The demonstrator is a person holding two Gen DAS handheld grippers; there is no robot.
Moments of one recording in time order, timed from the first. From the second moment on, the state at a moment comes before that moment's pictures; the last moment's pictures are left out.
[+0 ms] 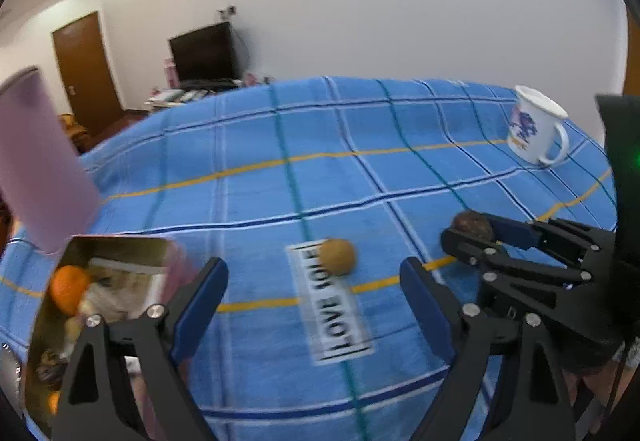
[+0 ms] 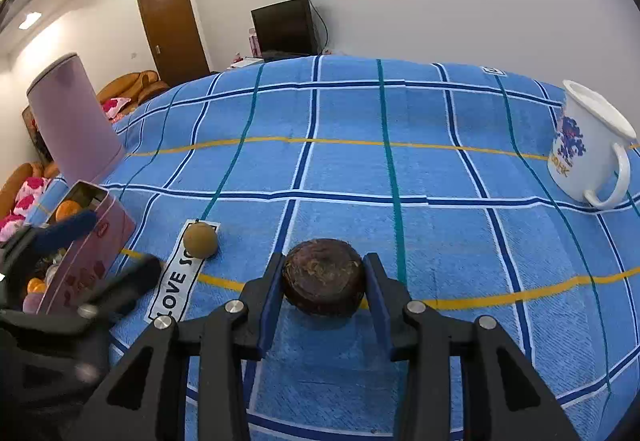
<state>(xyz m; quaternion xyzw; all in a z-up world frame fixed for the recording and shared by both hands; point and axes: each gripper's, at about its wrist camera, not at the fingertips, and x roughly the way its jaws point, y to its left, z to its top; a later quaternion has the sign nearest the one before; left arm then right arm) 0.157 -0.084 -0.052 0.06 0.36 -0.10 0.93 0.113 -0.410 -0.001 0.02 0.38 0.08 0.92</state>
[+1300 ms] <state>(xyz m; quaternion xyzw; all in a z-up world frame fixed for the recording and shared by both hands) 0.164 -0.089 -0.059 0.04 0.34 -0.13 0.93 0.093 -0.416 0.014 0.02 0.32 0.08 0.94</state>
